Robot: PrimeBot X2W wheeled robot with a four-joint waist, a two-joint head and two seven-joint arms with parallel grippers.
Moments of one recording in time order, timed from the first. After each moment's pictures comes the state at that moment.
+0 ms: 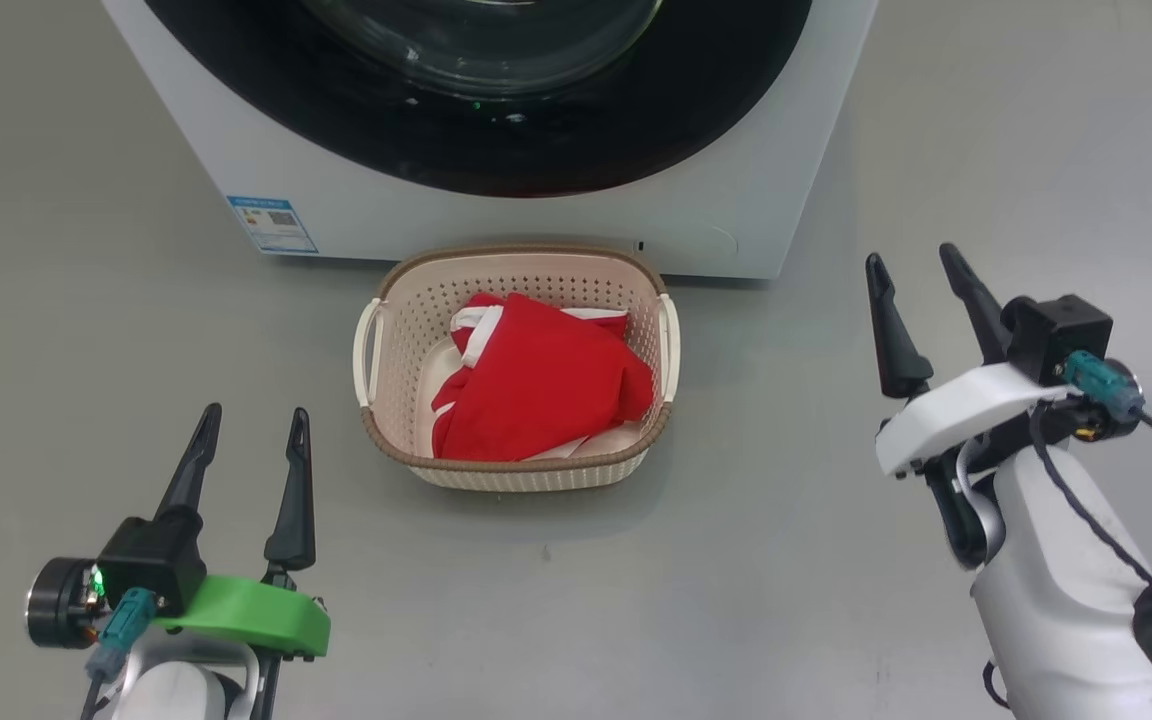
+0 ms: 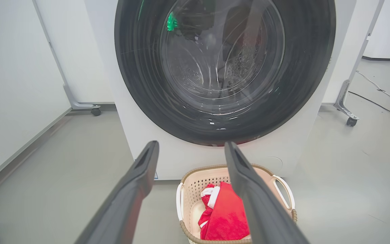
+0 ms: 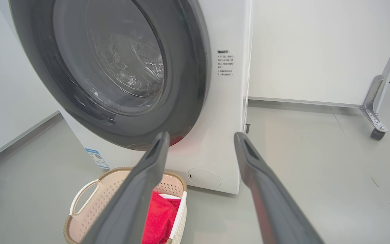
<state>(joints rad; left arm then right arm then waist) -0.13 0.05 -0.10 0.18 -0.22 -0.01 -0.25 -0.49 -0.07 0.12 0.59 0.26 0.12 -0.25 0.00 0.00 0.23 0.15</state>
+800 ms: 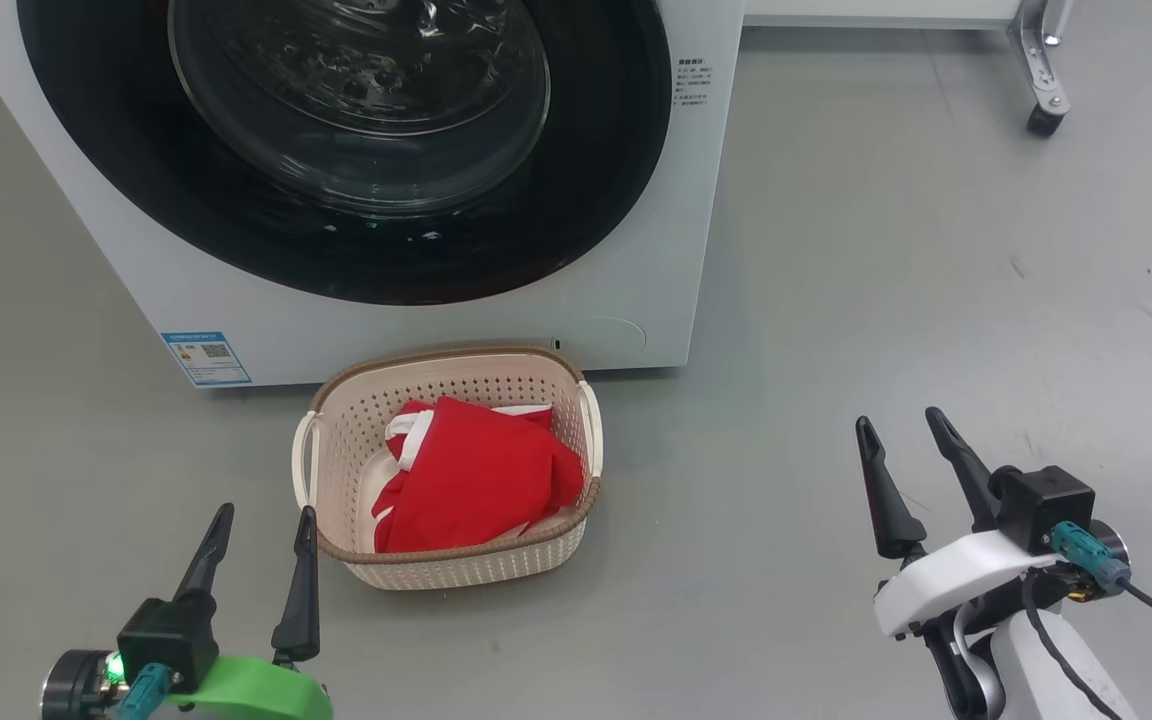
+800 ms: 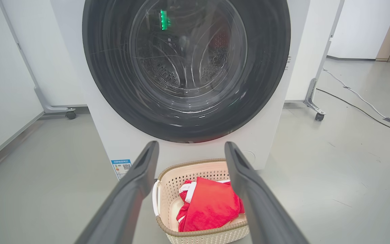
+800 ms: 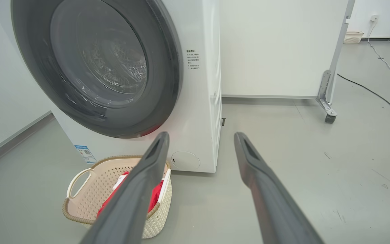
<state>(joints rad) 0.00 0.05 -0.10 0.22 -0.22 -0.01 -0.25 -0.16 -0.06 0.13 0.40 0.26 0.11 -0.25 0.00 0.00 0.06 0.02</state>
